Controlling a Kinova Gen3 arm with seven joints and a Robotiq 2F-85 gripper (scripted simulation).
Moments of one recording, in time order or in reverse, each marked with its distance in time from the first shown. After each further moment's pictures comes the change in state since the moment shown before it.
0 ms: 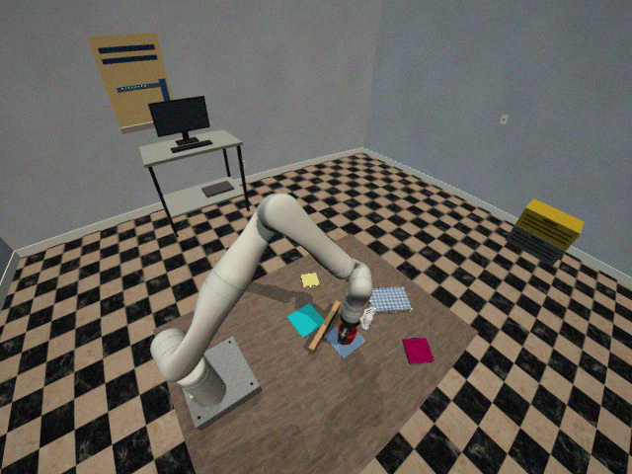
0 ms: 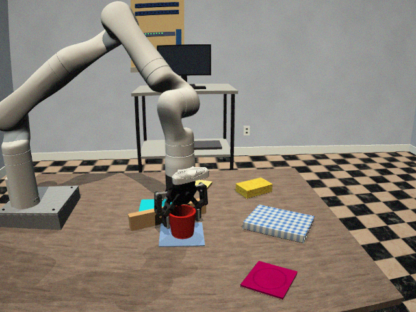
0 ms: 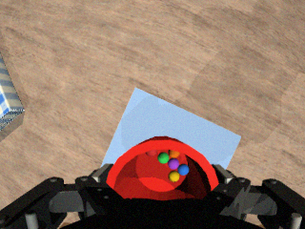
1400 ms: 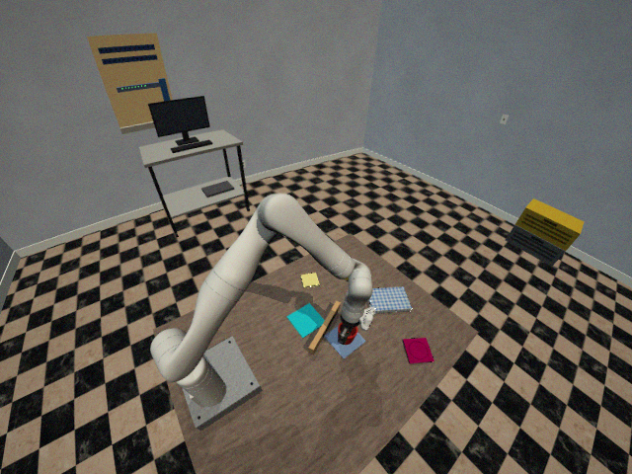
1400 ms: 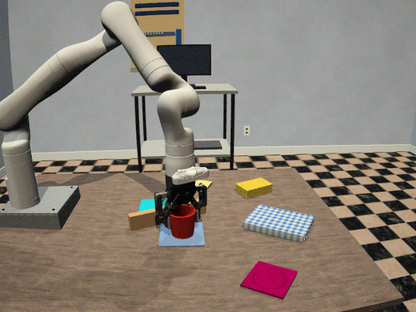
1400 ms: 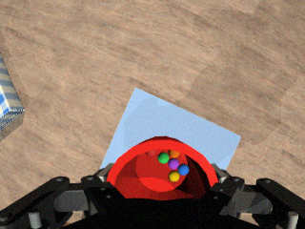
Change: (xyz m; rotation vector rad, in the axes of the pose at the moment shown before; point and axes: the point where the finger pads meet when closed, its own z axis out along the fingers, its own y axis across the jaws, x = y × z) arm 0.000 0.000 0.000 0.000 0.000 0.000
